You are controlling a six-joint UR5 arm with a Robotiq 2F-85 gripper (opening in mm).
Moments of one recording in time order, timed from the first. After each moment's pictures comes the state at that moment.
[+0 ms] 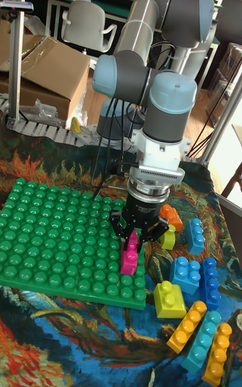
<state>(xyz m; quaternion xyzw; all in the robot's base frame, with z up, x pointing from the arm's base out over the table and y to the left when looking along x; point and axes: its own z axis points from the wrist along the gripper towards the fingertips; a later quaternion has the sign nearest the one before) 0.600 0.072 0.072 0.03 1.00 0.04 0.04</state>
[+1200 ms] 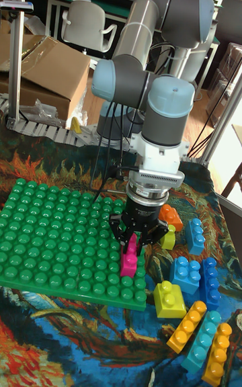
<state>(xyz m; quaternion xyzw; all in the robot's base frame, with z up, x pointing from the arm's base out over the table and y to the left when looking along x) 0.605 0.072 0.067 0.01 1.00 0.04 0.05</state>
